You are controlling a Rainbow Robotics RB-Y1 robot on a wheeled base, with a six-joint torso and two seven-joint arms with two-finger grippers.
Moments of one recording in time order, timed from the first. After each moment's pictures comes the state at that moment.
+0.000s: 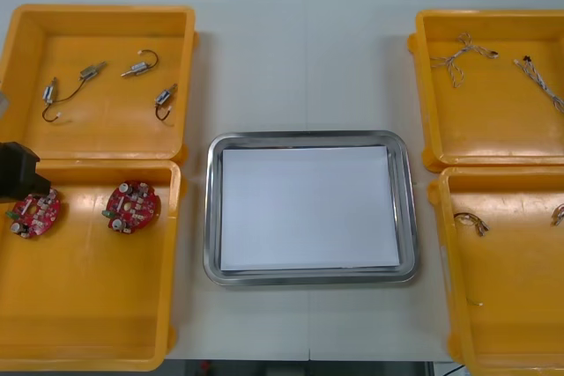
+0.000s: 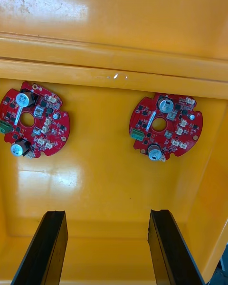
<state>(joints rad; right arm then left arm) -0.02 -0.88 -0.54 -2.16 -1.06 1.92 1.39 -0.18 0.87 0.26 -2.21 0.97 1.91 -1.03</state>
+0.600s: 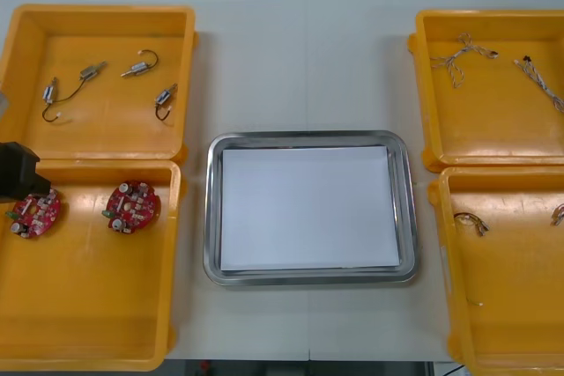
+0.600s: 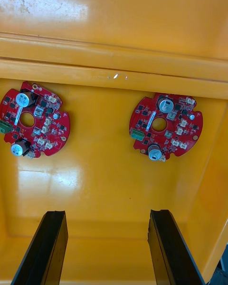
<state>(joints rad) -0.02 -0.88 -0.54 -2.16 -1.06 1.92 1.39 -0.18 0.87 0.26 -2.21 0.97 1.91 -1.03</state>
